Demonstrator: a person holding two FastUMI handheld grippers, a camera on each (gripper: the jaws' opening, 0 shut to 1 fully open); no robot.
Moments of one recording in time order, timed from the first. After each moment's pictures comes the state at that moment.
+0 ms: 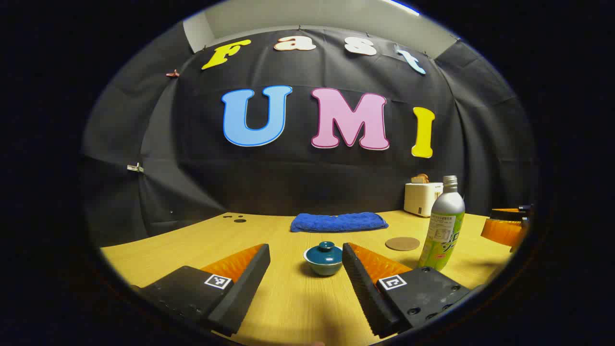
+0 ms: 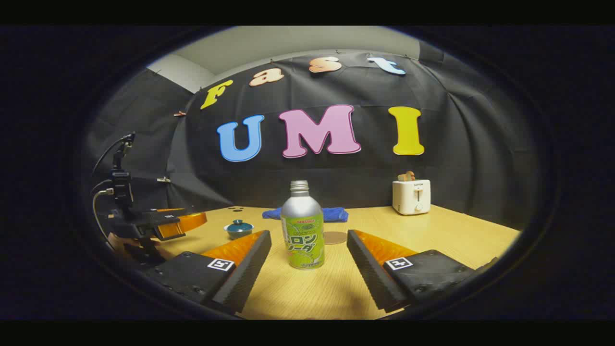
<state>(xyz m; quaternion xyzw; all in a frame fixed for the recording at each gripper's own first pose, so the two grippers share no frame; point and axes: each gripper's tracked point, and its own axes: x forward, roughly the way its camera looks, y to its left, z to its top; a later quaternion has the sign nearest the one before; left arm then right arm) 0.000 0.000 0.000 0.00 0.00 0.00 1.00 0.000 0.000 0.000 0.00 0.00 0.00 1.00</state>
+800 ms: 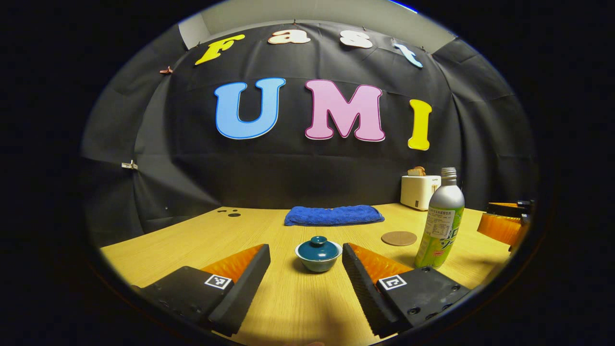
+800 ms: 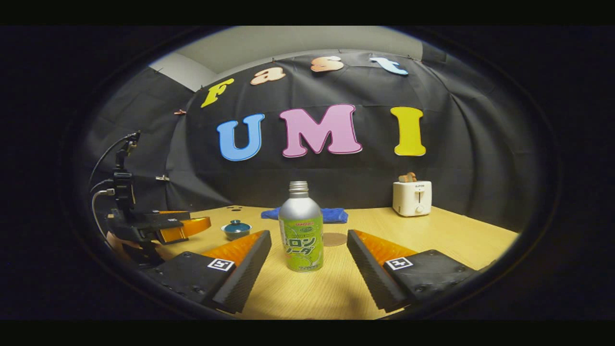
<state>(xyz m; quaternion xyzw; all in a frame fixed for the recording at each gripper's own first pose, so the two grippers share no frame) 0.010 -0.006 -0.009 -0.01 0.02 0.00 1.00 0.009 -0.001 0.006 -0.01 -0.01 0.00 1.00</state>
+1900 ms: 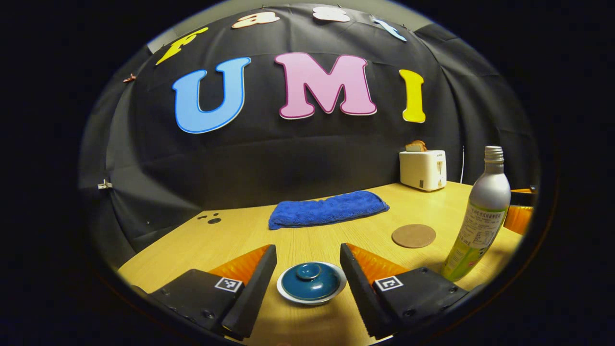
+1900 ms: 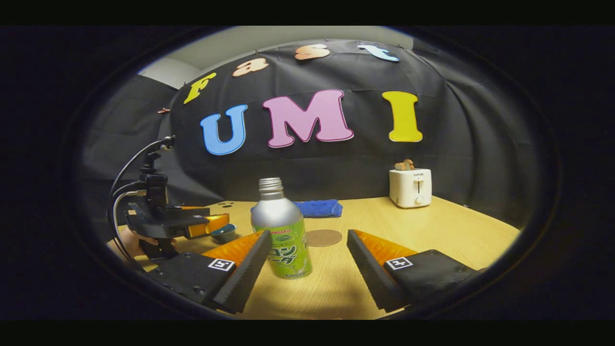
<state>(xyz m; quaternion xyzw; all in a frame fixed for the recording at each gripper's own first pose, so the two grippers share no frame) 0.120 -0.032 -0.023 0.06 0.09 -0.05 0.99 0.052 -0.027 -0.009 0.03 0.05 -0.01 1.00</state>
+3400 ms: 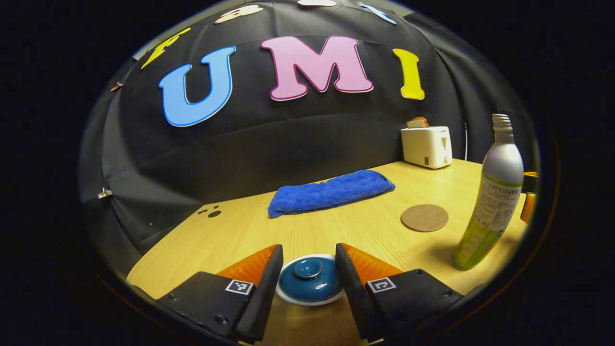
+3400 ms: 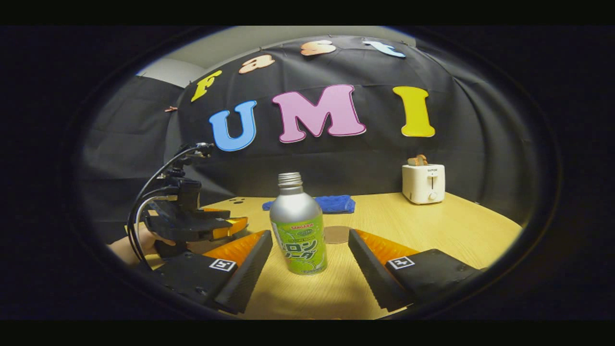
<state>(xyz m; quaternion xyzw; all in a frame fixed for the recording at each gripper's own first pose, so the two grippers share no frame) 0.128 -0.023 -0.046 0.09 0.14 -0.03 0.99 0.055 -0.010 -0.014 0.02 0.06 0.01 1.00</state>
